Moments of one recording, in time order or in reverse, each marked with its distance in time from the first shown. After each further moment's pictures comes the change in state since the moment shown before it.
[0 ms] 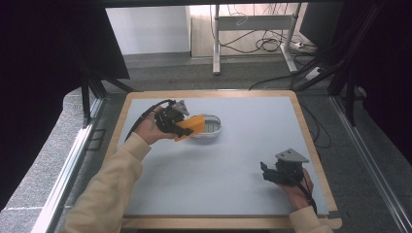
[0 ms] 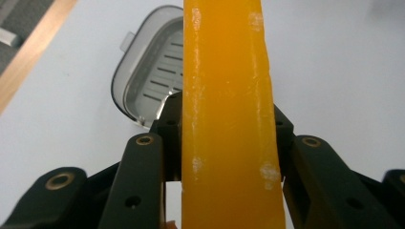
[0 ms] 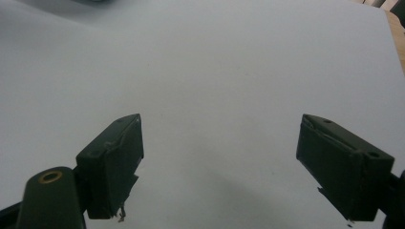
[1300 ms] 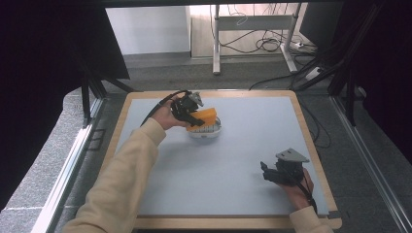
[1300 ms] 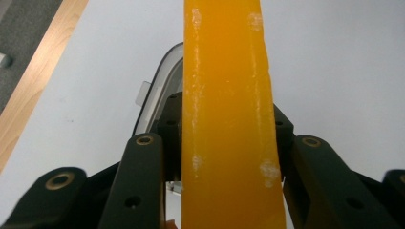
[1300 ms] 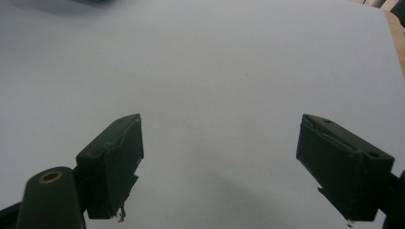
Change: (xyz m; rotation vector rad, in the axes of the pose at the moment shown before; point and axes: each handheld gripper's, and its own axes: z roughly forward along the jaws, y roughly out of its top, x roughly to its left) left arm 0.033 0.039 0.044 0.033 -0.046 0.084; right arm -0.001 0.000 0.000 0.000 0.002 -0.001
